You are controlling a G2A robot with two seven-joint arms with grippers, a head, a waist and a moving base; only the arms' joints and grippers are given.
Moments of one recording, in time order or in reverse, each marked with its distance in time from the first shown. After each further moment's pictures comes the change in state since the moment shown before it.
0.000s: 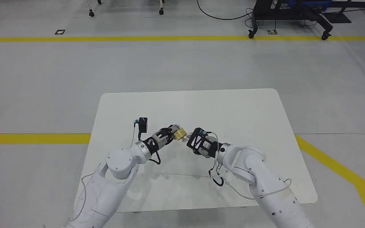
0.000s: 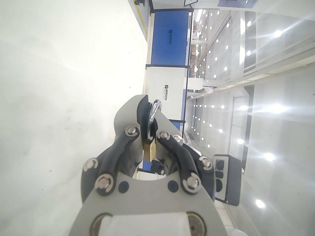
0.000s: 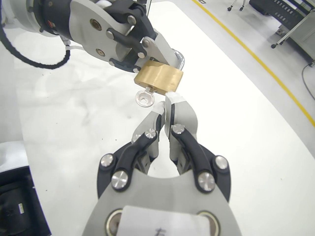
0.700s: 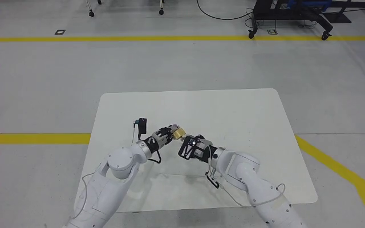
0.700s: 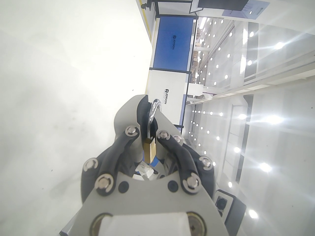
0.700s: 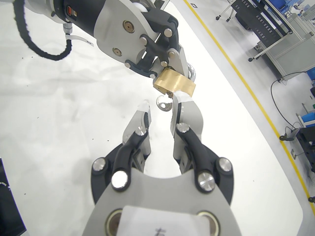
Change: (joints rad) left arm -0.012 -0.008 0.002 0.016 -0.018 0.053 0.016; right arm -0.007 -0.012 -0.055 -0.037 -0.165 0.044 -0.011
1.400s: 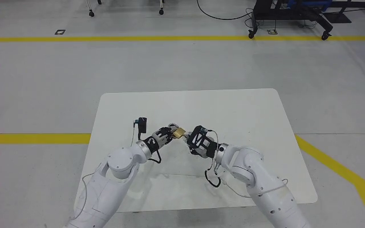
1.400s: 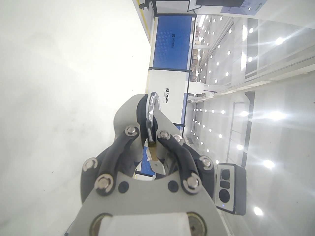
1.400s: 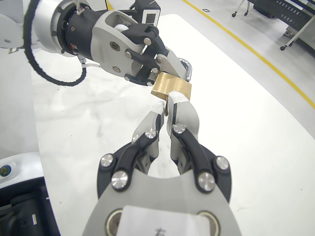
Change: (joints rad) left arm 0.006 -0.001 -0.007 -0.006 0.023 -0.030 -0.004; right arm 0.020 -0.012 0.069 0.099 0.326 -0.067 -0.001
